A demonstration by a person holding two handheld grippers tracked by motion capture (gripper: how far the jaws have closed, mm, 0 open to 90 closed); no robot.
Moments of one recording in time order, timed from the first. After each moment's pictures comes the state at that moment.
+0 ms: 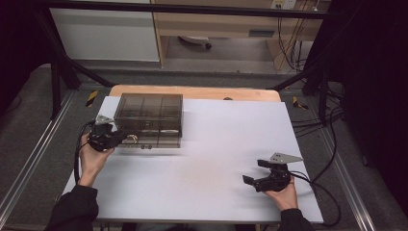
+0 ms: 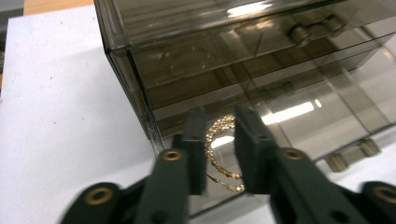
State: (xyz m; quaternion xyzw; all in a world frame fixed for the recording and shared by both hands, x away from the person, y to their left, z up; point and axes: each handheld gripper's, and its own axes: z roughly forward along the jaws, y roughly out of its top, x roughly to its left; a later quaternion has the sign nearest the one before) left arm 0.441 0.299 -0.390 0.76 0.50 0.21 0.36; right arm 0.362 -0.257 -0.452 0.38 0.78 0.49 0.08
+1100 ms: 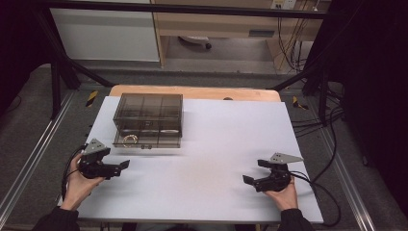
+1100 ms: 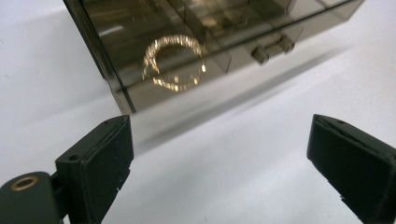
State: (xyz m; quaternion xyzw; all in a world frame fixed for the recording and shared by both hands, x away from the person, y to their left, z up) left arm 0.374 0.312 -0.419 0.79 0.44 0.19 0.38; right arm 0.362 -0.257 -0.452 0.39 0.78 0.49 0.08
